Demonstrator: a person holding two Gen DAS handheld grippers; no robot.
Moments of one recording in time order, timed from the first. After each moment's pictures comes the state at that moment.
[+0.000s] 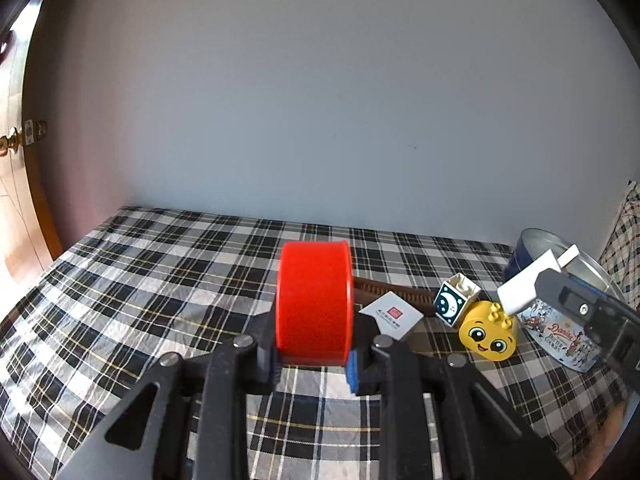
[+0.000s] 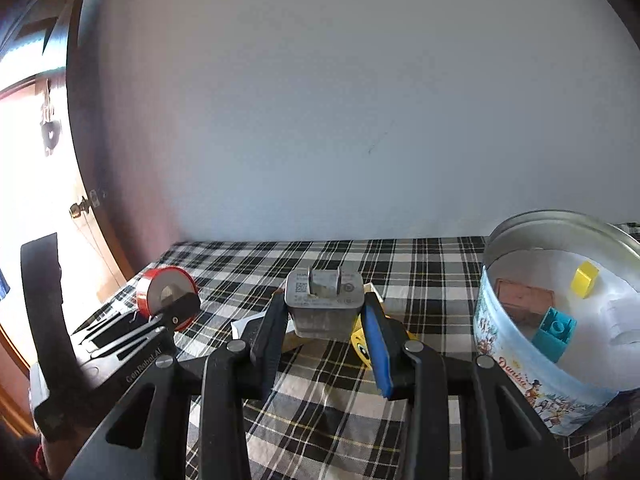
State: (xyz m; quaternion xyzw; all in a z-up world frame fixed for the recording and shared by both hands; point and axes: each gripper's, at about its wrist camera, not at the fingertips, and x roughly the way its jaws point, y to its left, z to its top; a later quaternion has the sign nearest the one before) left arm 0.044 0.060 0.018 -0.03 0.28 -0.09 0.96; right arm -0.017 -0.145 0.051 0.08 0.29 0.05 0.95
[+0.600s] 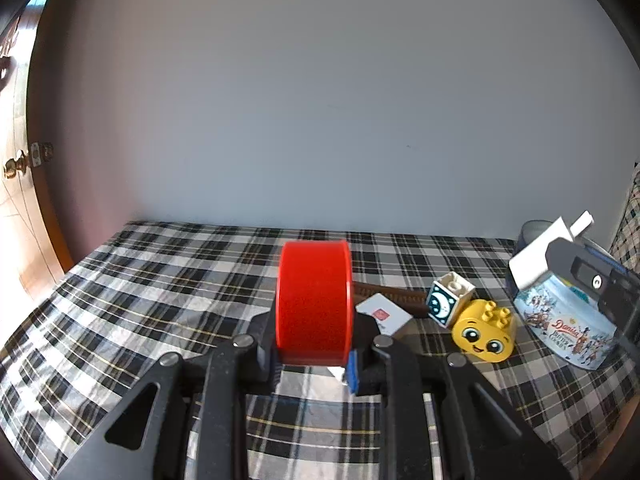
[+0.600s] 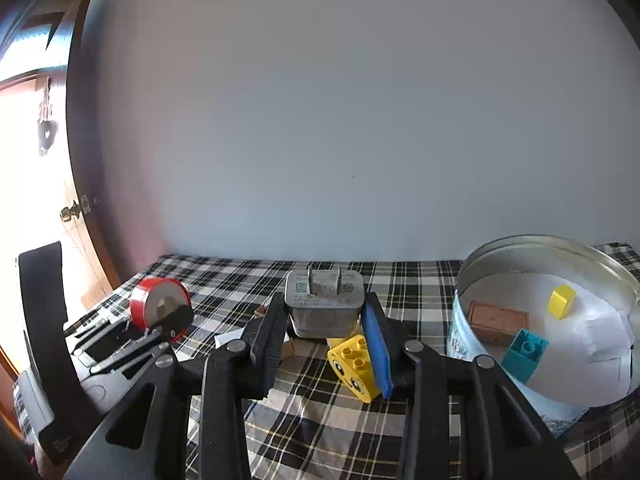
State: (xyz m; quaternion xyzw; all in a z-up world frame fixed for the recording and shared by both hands) left arm 0.036 0.038 0.021 0.00 0.27 -0.08 0.96; right arm -0.029 -0.150 0.064 0.06 0.26 0.03 0.96
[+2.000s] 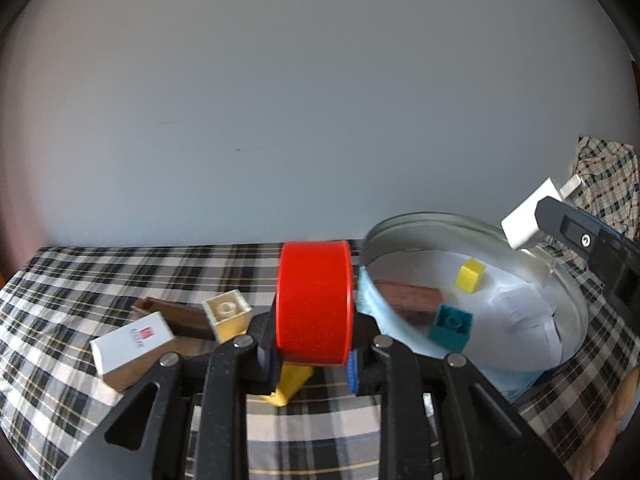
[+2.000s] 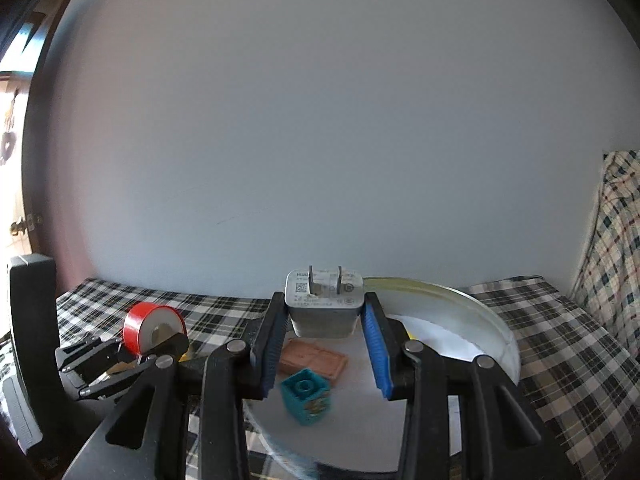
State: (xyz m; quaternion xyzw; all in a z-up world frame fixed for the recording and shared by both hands) left arm 0.024 -0.131 0.023 0.01 0.25 -0.19 0.95; right arm -0.063 -0.277 0.079 0.02 0.20 -0.09 0.98
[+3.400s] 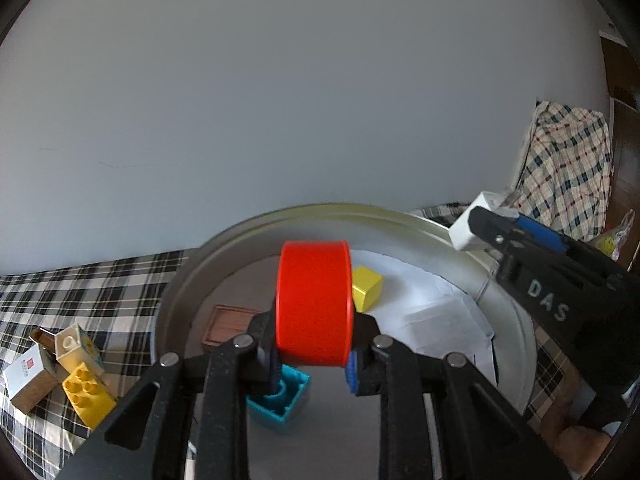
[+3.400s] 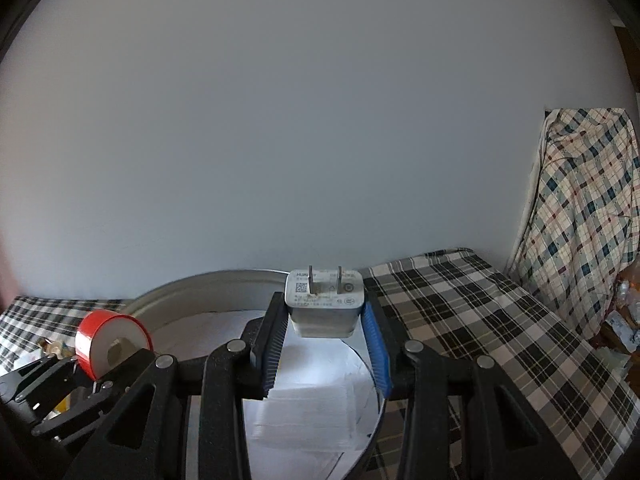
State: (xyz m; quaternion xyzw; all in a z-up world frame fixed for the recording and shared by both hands) left arm 0.038 -0.262 0.023 0.05 0.29 -0.27 0.92; right arm -0.046 -0.399 0.064 0.04 0.25 -0.21 0.94
